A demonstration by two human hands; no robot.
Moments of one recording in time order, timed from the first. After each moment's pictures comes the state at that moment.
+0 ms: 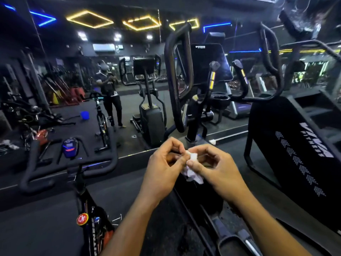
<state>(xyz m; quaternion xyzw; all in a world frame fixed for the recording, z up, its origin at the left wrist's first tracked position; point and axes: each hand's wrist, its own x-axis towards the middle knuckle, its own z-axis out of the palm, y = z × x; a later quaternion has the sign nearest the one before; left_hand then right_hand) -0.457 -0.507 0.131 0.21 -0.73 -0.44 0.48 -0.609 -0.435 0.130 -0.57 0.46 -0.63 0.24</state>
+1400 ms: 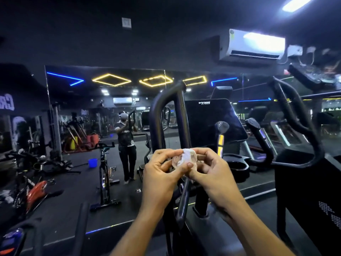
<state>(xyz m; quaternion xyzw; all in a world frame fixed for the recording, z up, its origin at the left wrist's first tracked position) -0.646 -0.756 0.247 0.15 -0.64 -0.41 0.63 -0.780 -0.703 0.246 -0.57 0.38 -0.69 0.24</state>
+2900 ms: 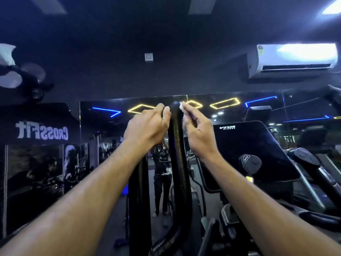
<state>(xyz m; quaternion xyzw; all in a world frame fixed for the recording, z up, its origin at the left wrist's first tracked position) -0.715 -0.909 0.444 0.50 -0.72 0.21 0.43 -0.868 -0.935 0.403 -0.66 0.22 -0.72 0.00</state>
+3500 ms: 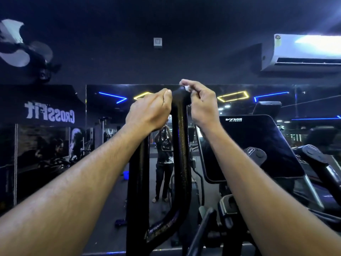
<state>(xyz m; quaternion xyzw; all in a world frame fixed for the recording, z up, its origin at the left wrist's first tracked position) -0.715 -0.903 0.444 0.51 -0.71 0.15 0.46 -0.864 -0.945 0.442 -0.65 0.22 -0.73 0.03</state>
